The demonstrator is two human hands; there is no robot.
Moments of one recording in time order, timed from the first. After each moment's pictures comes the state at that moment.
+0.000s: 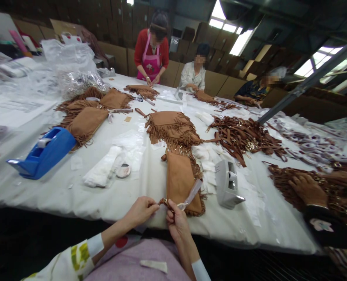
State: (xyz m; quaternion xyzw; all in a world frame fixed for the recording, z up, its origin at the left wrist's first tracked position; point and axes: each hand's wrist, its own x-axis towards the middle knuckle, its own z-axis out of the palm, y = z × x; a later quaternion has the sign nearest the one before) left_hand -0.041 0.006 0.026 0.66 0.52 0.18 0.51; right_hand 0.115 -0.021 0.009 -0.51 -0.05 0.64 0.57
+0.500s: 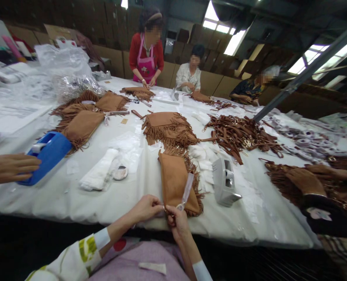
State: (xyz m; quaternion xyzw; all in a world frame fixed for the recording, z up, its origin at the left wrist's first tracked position) left_hand -0.021 0.022 0.023 0.66 0.46 0.17 0.57; right_hand 0.128 -0.026 0.006 -0.58 -0.14 0.60 0.52
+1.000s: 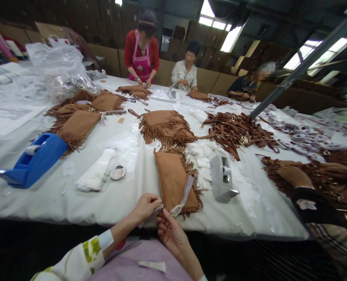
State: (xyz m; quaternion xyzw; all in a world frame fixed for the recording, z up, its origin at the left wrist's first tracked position) left_hand -0.006 0.014 0.012 0.55 0.50 0.28 0.61; right_hand 0.120 -0.056 0.013 -0.50 0.03 0.73 0.47
